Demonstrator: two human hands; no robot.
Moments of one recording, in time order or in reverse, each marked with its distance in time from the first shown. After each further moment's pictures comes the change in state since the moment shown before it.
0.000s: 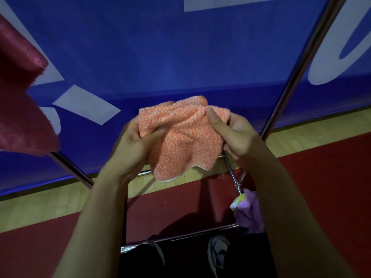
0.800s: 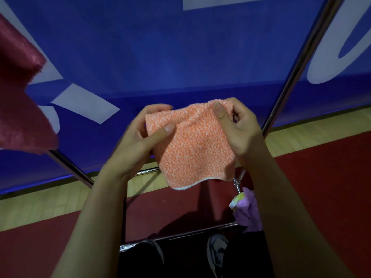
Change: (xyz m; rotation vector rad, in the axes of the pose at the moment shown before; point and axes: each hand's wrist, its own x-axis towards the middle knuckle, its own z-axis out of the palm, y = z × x) left_hand 0.002 -0.001 -0.001 0.029 -0.021 -0.102; right_hand -0.004 -0.005 -0.001 -0.328 0.190 -0.365
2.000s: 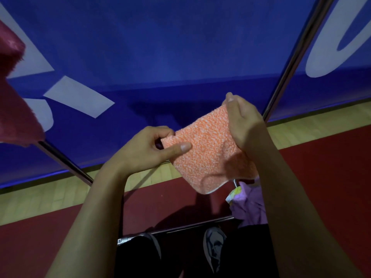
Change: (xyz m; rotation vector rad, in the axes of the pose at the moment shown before) left_hand -0.001 -0.009 0.008 0.608 -0.261 0.030; right_hand 0.003 0.007 -0.019 -0.374 0.072 0.049
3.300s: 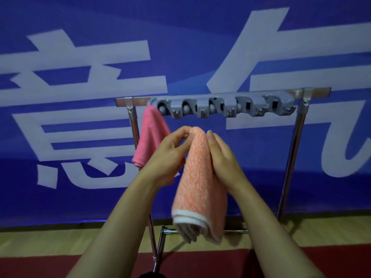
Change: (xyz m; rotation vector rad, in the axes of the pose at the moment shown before) left_hand -0.148 0.227 -0.091 -0.513 0.454 0.324; right_hand -0.099 -0.265 -0.043 0.486 -0.284 -0.312
